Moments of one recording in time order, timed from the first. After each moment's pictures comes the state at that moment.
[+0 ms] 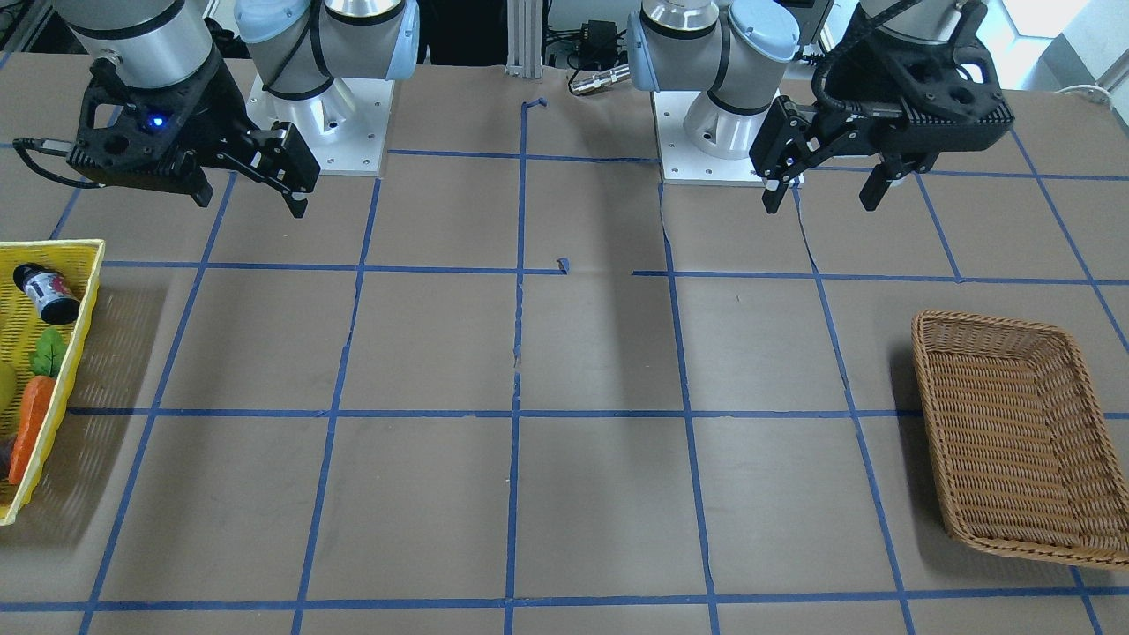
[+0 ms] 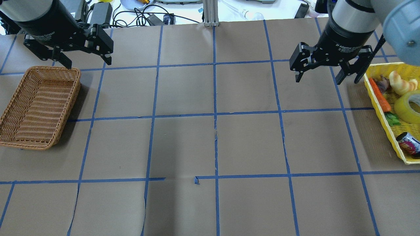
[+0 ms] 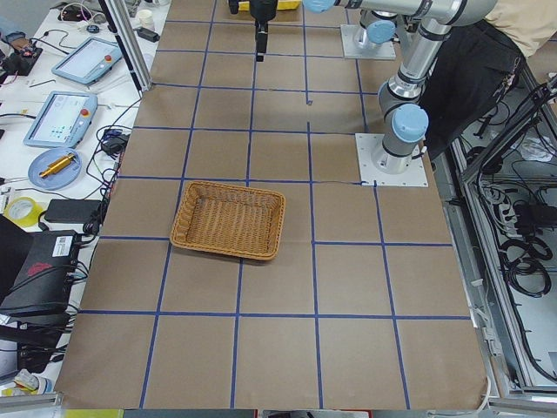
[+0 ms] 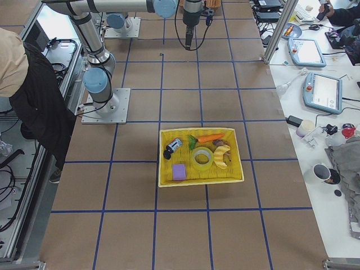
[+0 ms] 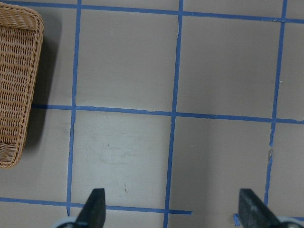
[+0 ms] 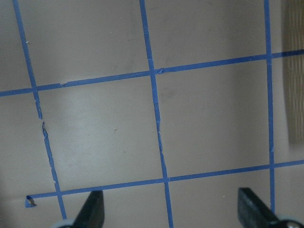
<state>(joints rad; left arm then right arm) -1.52 -1.53 -1.50 -1.58 1.57 -0.02 1.55 -1.61 1.58 -1.51 -1.56 0.10</state>
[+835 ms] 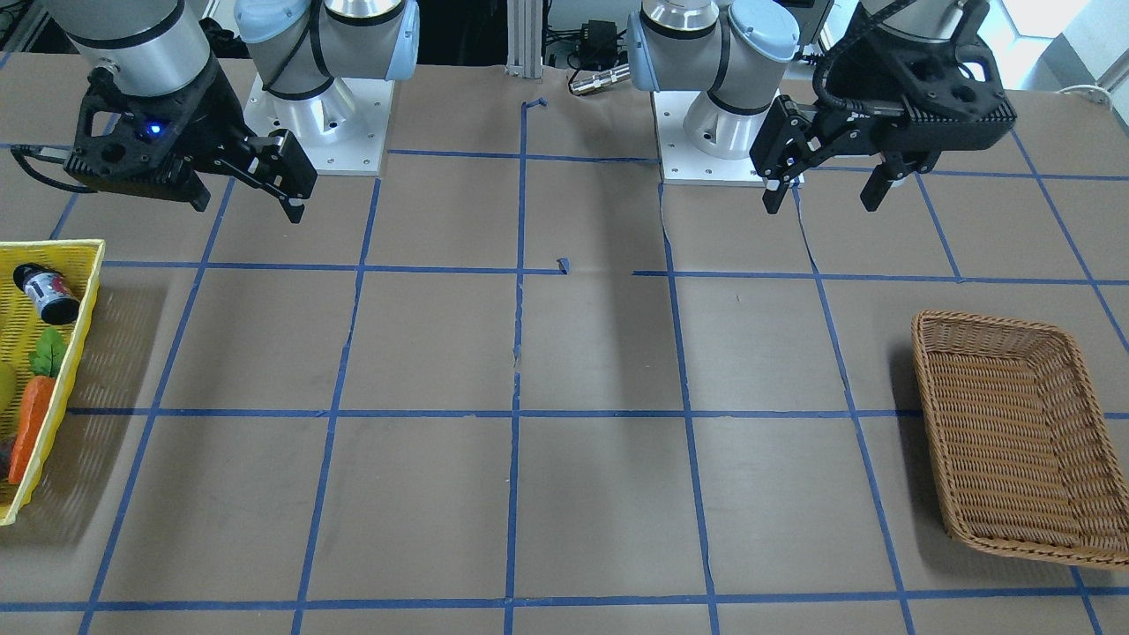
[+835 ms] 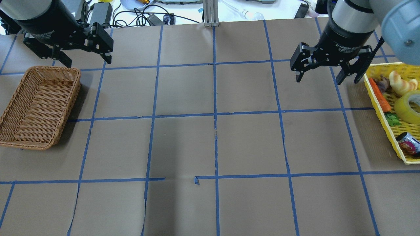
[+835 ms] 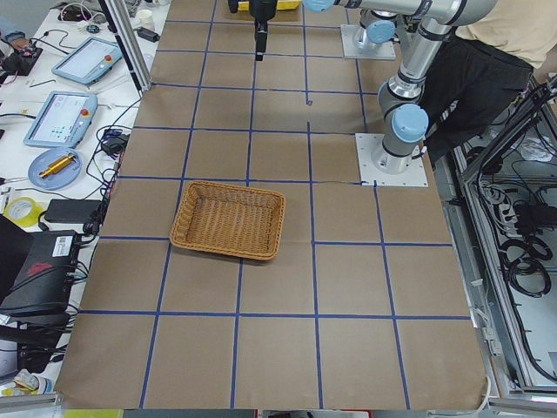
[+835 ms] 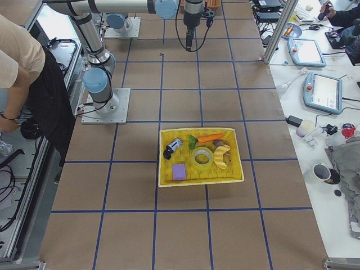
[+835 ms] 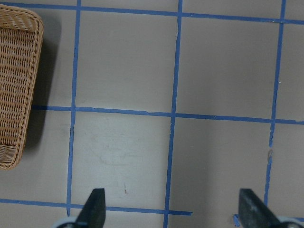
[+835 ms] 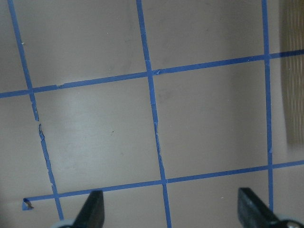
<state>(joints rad) -1.52 -1.53 -1.49 -1.58 1.57 -0.02 1.54 -1.60 1.59 -1.52 -1.57 0.10</state>
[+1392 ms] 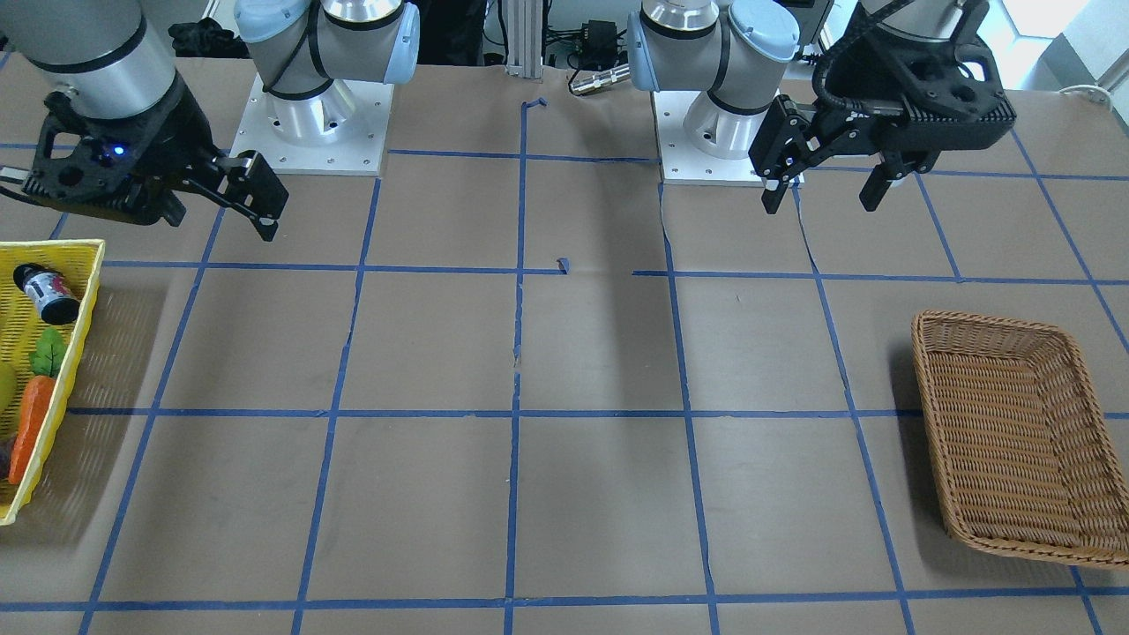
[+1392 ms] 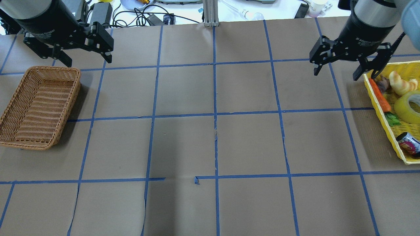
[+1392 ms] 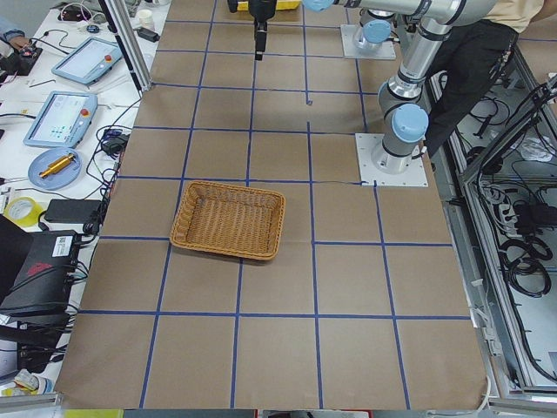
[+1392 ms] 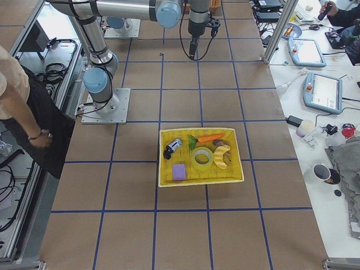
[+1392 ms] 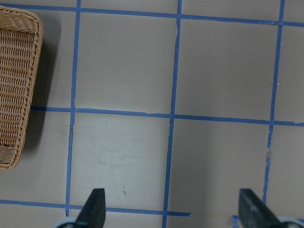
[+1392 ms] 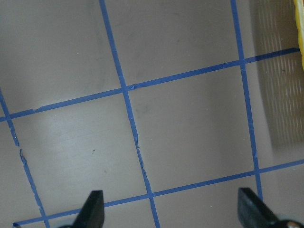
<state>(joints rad) -1.52 -1.53 -1.49 -1.58 1.57 -0.02 1.42 -1.57 1.58 -1.54 -1.57 0.09</state>
